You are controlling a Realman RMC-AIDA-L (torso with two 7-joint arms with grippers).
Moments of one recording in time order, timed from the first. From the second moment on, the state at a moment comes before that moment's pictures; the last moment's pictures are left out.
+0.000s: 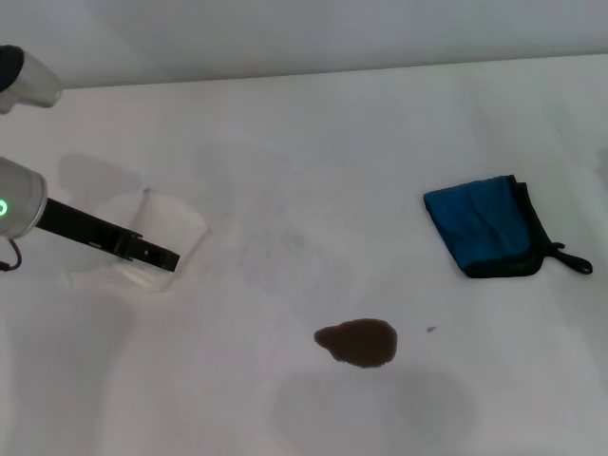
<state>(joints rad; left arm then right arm) -1.13 -2.06 2.85 -0.50 0.40 1.30 -1.94 0.30 2.01 -0.36 0.01 2.13 1.33 -2.27</state>
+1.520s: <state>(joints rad) -0.57 -2.08 2.85 -0.11 -0.68 1.36 -0.58 0.29 2.00 -0.57 -0.17 2.08 1.52 -2.40</state>
